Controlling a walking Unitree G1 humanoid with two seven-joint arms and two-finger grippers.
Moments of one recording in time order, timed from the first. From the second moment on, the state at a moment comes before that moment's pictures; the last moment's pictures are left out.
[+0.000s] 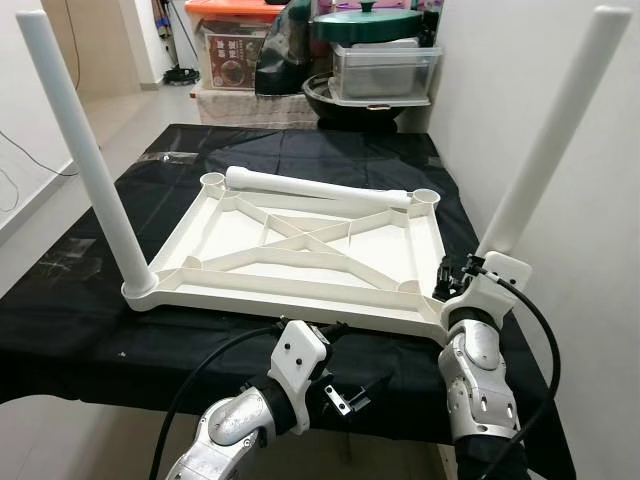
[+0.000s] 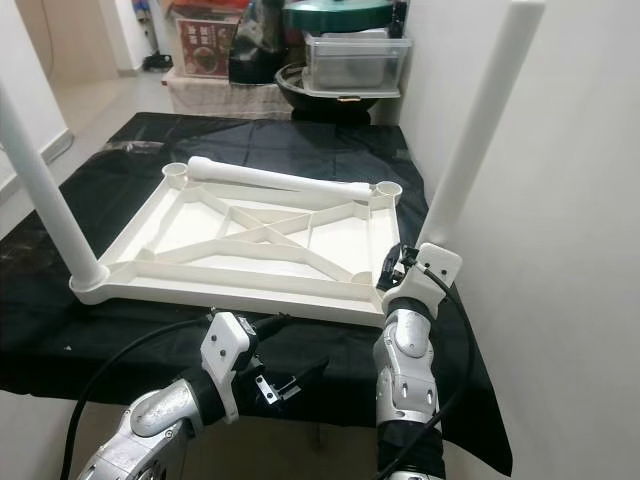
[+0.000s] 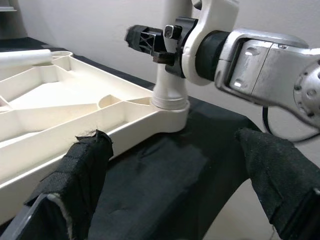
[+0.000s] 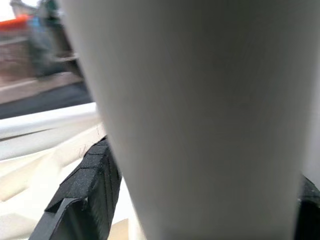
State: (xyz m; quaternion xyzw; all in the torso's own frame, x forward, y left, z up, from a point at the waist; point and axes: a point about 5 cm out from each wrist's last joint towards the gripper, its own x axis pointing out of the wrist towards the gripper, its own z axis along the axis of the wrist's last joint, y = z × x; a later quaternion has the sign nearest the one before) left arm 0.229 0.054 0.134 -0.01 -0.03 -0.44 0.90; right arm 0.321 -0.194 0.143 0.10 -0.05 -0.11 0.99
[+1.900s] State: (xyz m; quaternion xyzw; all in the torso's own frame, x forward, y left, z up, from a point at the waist) left arm 0.231 0.052 0.129 -0.01 -0.02 -0.45 0.89; right arm 0.329 -0.202 0.140 0.10 -0.04 -0.14 0.98
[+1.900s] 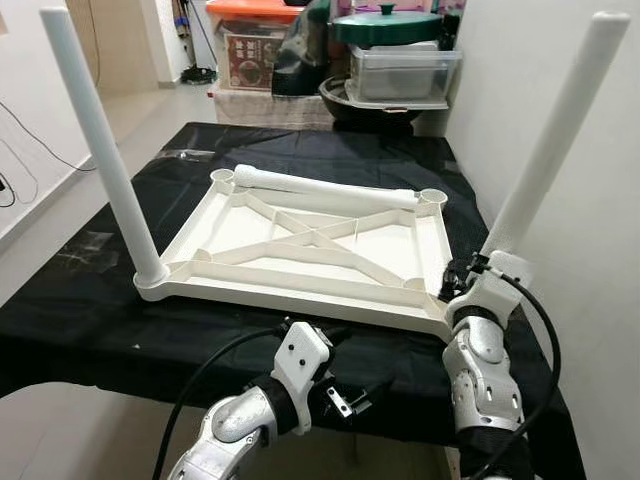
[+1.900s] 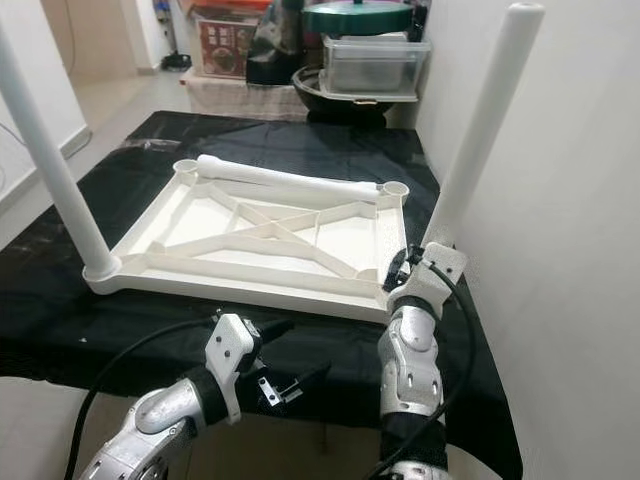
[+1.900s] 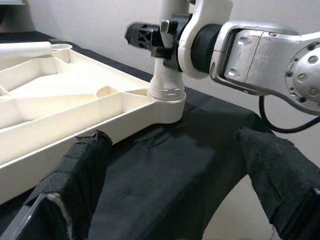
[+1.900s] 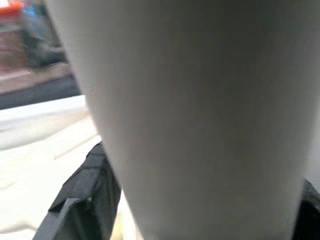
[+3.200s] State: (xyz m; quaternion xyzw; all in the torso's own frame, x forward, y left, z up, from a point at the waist) left arm 0.234 0.050 0.126 -0.01 -0.02 -0.45 0.89; right arm 0.342 -0.227 0.151 0.03 0.01 -0.08 1.00
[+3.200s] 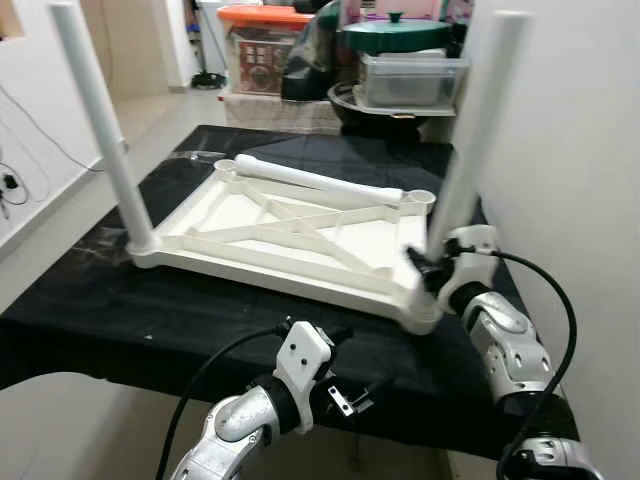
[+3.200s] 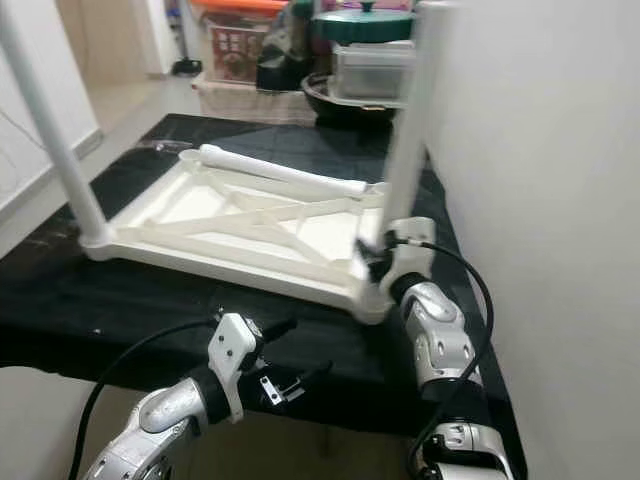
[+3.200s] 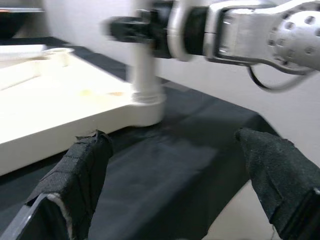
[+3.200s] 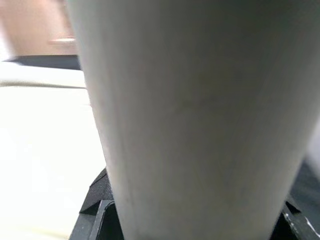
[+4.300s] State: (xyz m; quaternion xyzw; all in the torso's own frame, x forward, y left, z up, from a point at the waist) left arm 0.235 0.046 0.128 -0.01 -0.03 -0.45 0.89; right arm 0.300 -0.190 0.158 0.08 0.02 0.40 0.91
